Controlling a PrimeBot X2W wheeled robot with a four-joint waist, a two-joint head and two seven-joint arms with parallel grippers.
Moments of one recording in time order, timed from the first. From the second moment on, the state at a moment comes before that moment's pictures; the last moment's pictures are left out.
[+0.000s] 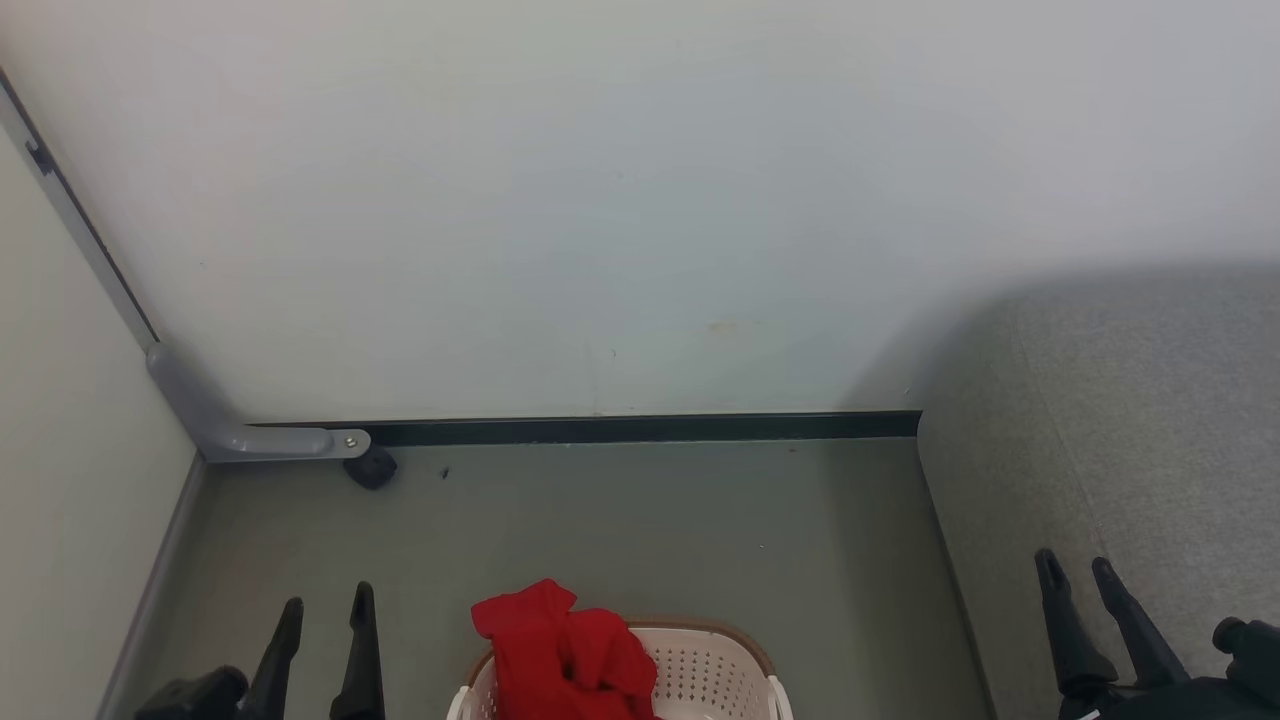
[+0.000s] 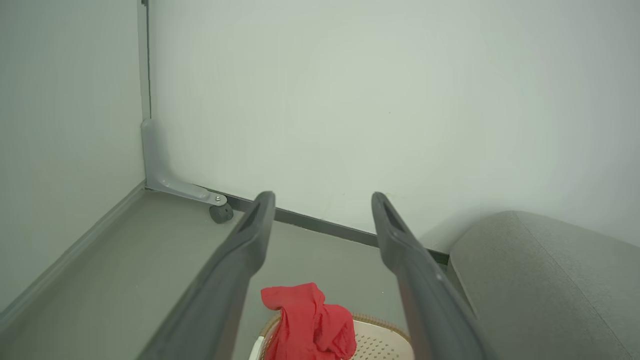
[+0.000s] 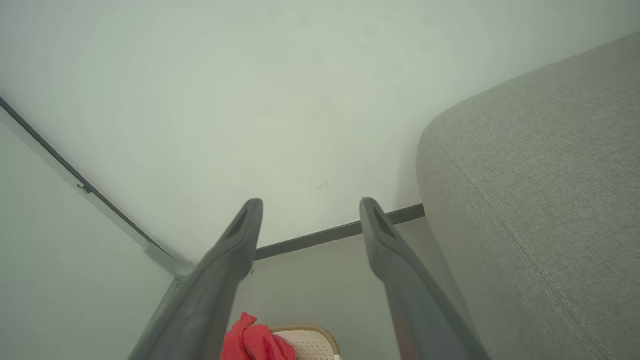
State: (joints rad) left arm -0.06 0.15 -0.16 0.27 -0.63 0.02 -0.20; right arm -0.10 -0.30 0.23 0.27 0.76 0.10 -0.19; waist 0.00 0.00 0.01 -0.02
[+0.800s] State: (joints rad) left arm -0.08 0.14 -0.17 0.27 -0.40 0.04 -0.25; right arm -0.13 -0.33 0.27 0.30 0.58 0.10 -0.25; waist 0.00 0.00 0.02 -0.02
